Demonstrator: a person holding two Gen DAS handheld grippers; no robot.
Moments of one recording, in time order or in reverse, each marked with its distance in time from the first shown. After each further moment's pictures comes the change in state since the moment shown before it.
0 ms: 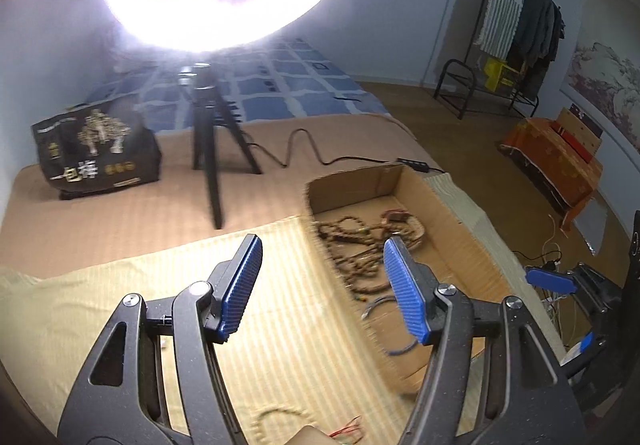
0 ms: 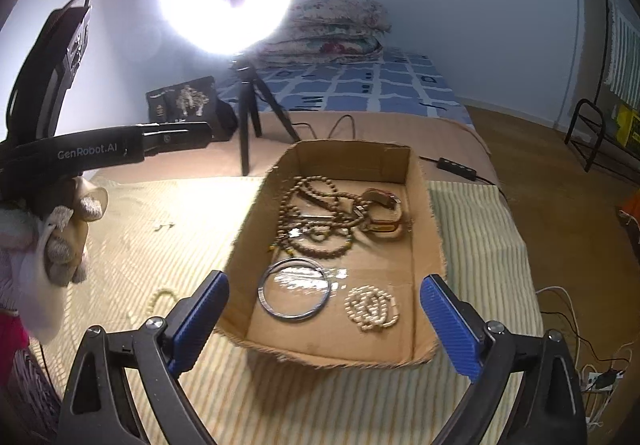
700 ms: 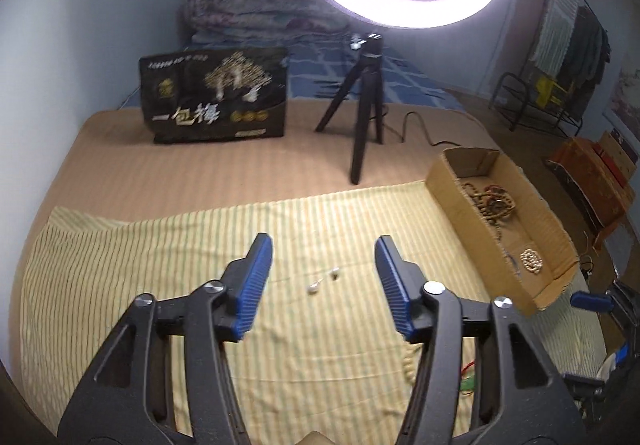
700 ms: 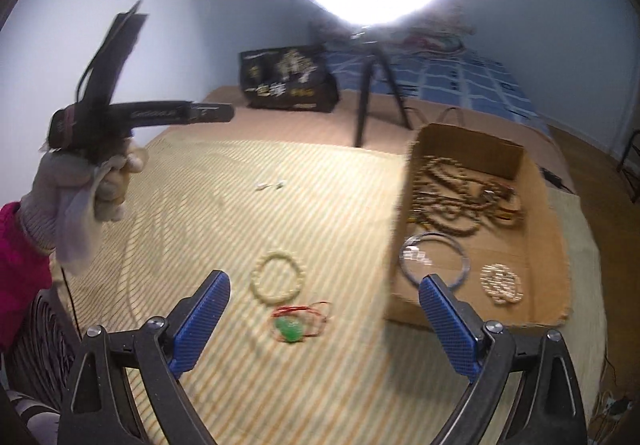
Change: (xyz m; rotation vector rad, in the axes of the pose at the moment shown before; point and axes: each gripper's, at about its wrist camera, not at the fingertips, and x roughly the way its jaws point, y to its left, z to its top) left arm -0.044 0.137 -0.061 -0.124 0.018 0.138; right arm 0.005 0.110 -0.030 -0.159 0.050 0.184
